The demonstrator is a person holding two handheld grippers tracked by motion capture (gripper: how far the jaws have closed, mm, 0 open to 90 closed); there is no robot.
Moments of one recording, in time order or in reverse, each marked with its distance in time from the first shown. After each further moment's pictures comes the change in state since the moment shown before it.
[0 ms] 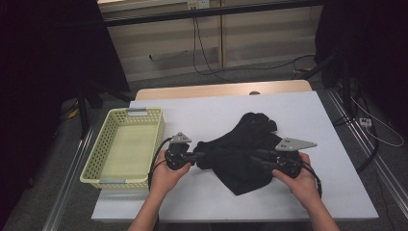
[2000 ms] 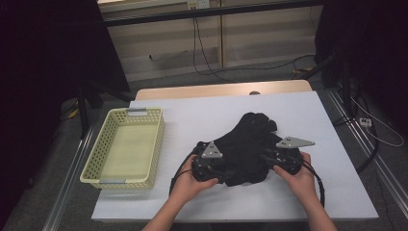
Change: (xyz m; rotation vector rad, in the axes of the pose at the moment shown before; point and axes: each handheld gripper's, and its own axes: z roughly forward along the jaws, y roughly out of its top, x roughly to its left) left arm -0.059 0.000 0.054 0.051 -0.087 0.239; right arm -0.021 -0.014 0.010 0.065 -0.146 0.056
